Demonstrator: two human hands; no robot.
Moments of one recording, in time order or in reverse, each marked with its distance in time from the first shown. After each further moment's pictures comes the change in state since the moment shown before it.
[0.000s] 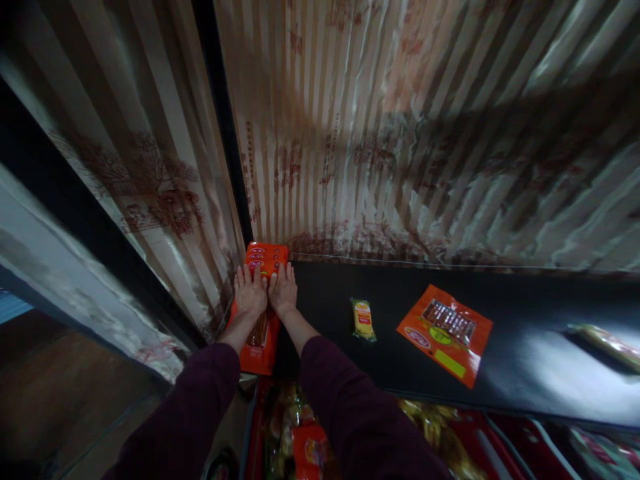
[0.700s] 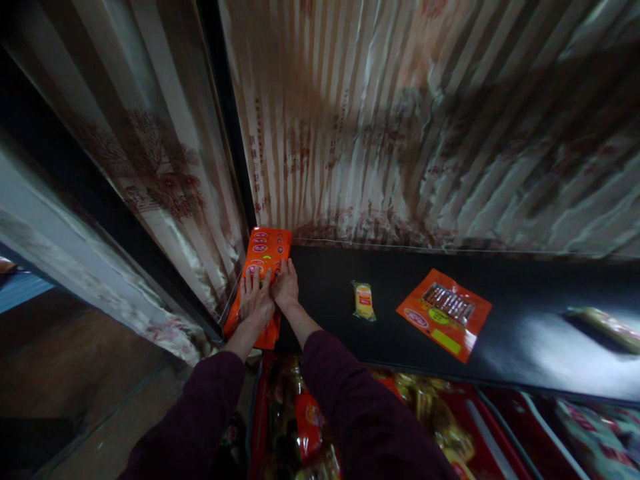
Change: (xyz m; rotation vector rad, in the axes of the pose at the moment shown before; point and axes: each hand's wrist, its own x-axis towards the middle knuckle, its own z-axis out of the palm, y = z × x) left_hand -0.058 -0.010 -0.009 -0.004 -0.154 0.112; right_hand -0.027 0.018 0.010 -0.007 -0.069 -0.054
